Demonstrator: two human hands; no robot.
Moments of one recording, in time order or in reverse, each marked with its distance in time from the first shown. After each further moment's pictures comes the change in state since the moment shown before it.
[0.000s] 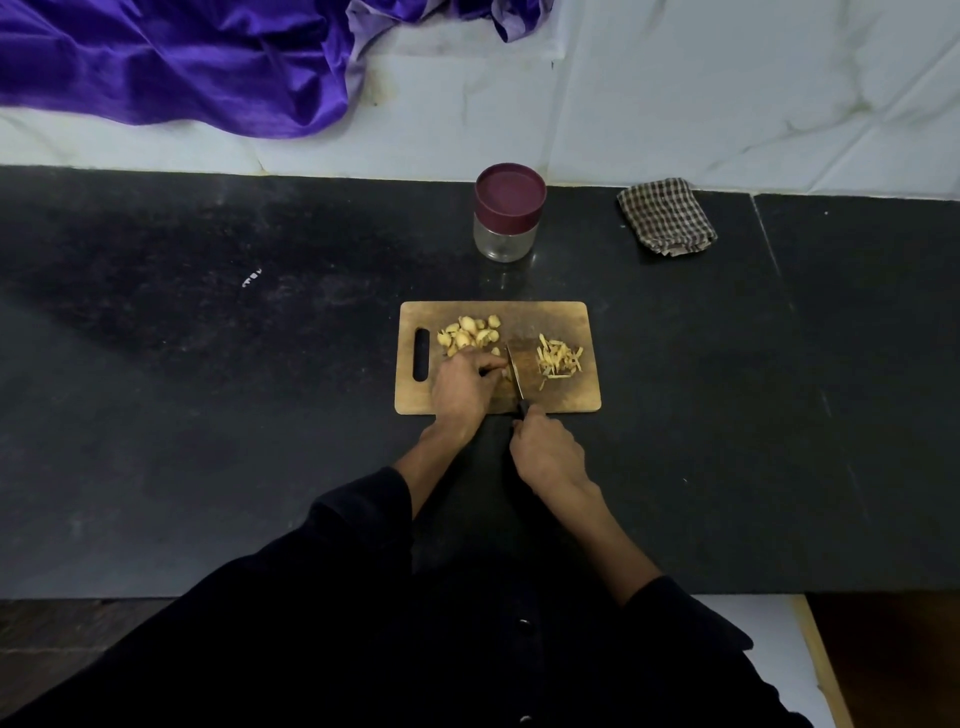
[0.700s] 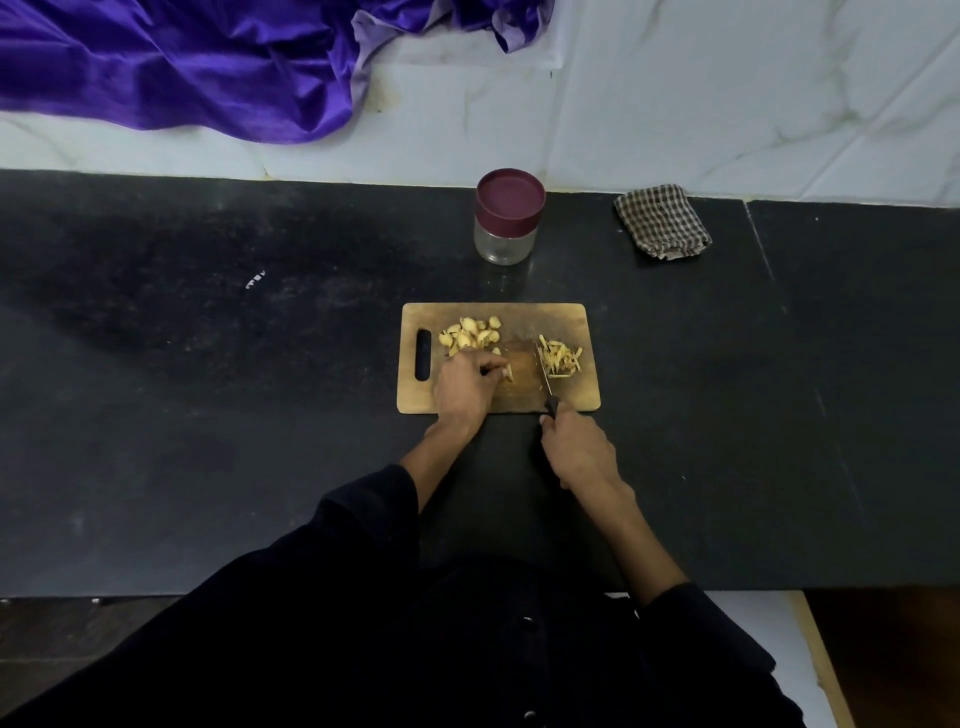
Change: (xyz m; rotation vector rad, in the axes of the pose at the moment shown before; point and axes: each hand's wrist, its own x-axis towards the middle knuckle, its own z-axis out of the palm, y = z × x) left_hand -0.003 0.004 -0.002 0.008 0.003 -0.032; right_hand 0.003 0.026 -0.015 0.018 0.038 0.008
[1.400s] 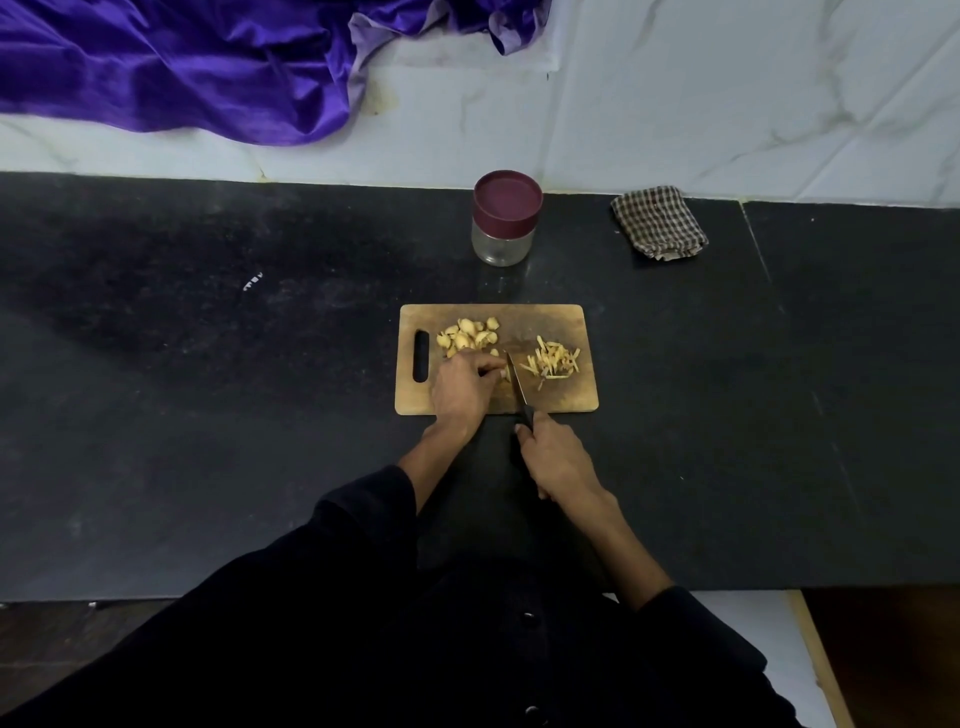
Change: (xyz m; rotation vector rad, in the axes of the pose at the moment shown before) left_hand 0.001 0.000 -0.001 -0.014 0.002 0.016; right_hand -0.006 -0.013 0.011 0.069 -0.117 -0.034
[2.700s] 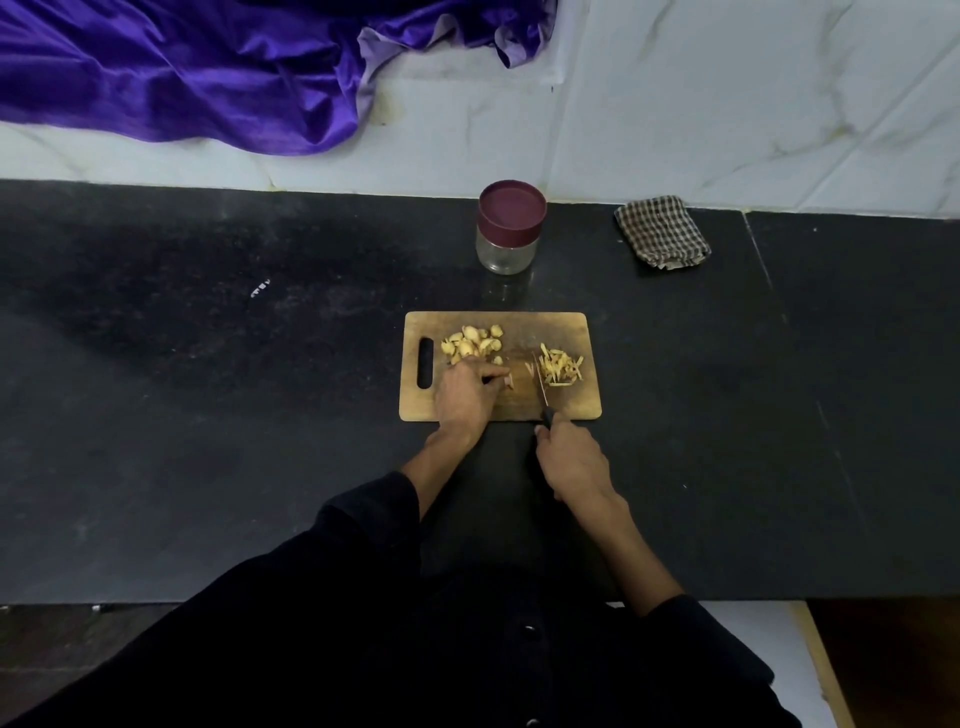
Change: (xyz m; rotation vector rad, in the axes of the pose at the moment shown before) left_hand 0.002 -0.004 0.003 -0.005 -0.013 -0.023; right_hand 0.000 0.006 -0.007 -0.036 0.107 0.037
